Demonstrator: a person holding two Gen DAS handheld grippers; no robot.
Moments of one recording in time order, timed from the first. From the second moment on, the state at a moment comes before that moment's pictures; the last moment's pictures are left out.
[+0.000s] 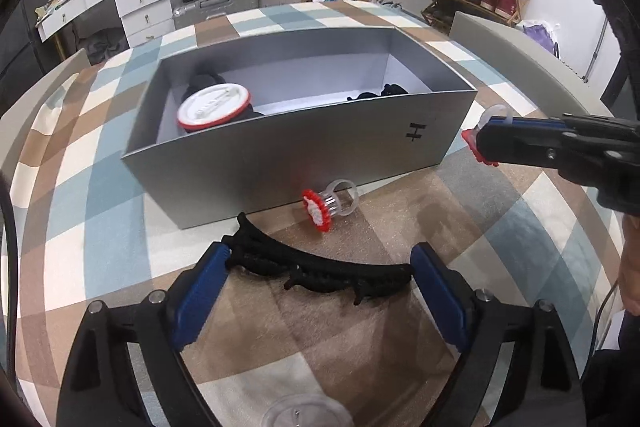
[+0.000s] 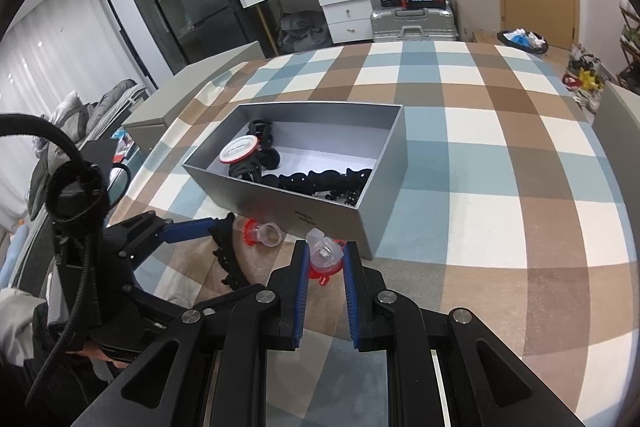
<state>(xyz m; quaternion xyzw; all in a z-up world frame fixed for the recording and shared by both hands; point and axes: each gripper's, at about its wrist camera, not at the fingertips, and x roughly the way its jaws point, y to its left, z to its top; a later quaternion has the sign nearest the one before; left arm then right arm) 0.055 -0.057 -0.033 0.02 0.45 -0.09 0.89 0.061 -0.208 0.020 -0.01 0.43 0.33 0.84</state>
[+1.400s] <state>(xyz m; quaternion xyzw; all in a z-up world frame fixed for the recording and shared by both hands) 0.091 -0.025 0.017 -0.02 0.33 -0.07 0.94 0.095 -0.192 0.045 0.07 0.40 0.36 0.84</state>
